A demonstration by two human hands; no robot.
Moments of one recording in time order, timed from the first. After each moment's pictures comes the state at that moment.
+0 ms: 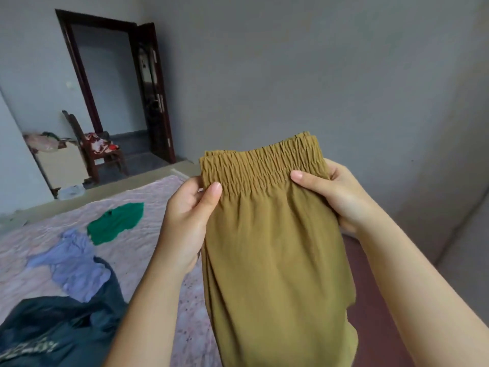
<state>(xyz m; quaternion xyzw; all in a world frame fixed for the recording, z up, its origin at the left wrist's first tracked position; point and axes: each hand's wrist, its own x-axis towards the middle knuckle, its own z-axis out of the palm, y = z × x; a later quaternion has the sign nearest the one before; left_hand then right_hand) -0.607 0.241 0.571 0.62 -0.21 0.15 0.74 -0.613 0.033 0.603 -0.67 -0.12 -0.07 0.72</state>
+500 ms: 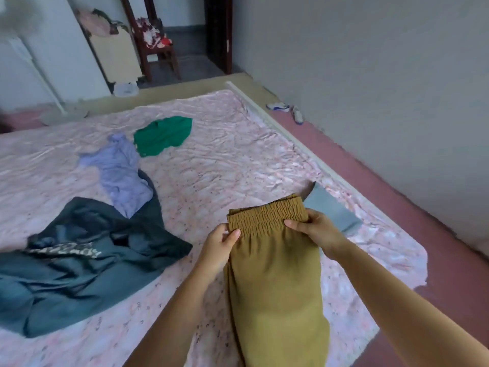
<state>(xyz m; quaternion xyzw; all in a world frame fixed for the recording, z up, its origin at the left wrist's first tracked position) -0.387 0.334 0.271 0.78 0.12 -0.05 0.62 -0.334 0.124 0.312 -0.75 0.05 0.19 0.64</state>
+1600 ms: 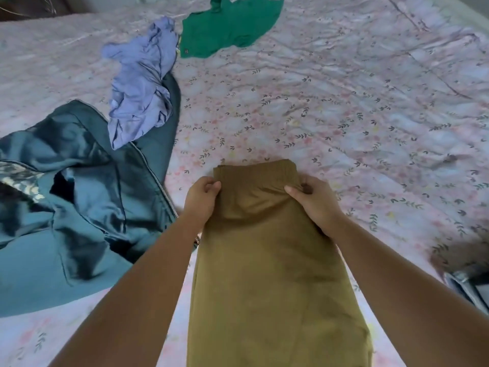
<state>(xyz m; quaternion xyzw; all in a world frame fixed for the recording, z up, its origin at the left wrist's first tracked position) -0.145 0.496 -0.146 0.75 0.41 0.07 0.51 -0.042 0.302 -0.143 -0.81 -0.13 0.24 0.52</state>
